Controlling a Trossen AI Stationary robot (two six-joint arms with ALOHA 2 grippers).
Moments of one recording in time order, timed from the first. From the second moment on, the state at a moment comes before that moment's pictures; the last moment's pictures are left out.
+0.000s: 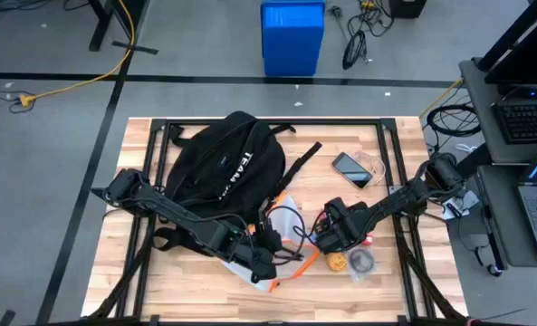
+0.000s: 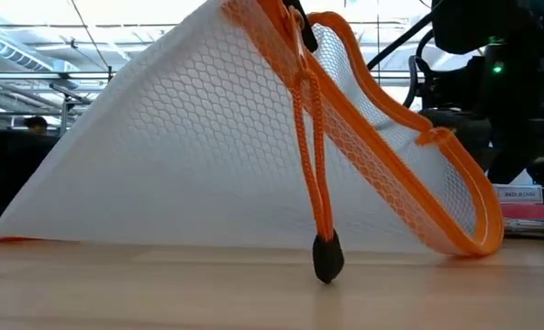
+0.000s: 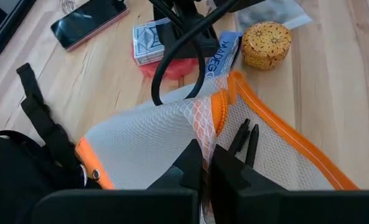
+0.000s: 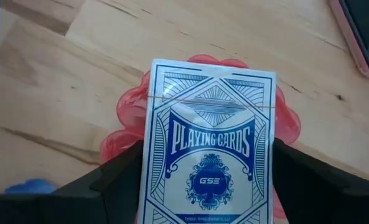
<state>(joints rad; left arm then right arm) -0.45 1.88 1.50 -0.52 -0.53 -0.33 0.45 1.70 0.96 -0.99 0.41 1.62</state>
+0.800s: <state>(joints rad) -0.45 1.88 1.50 -0.53 -0.53 -0.34 0.51 1.71 1.19 -1.01 0.42 1.39</state>
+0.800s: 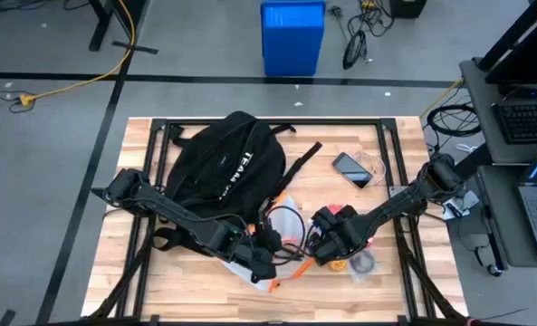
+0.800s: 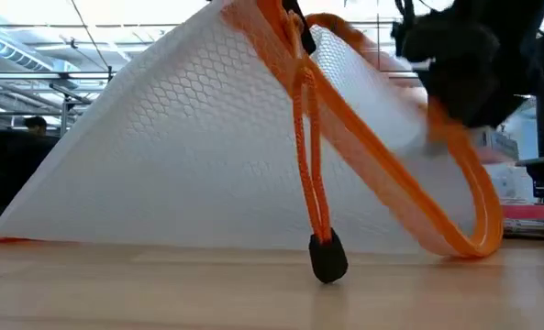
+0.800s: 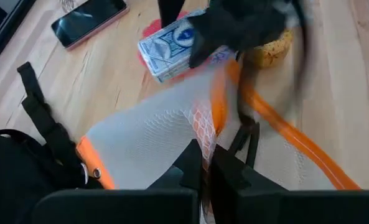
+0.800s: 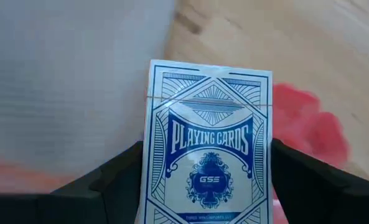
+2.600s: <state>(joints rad) -0.44 1.88 1.50 -0.56 -0.55 -0.36 0.51 1.78 1.29 -0.65 0.45 1.12</state>
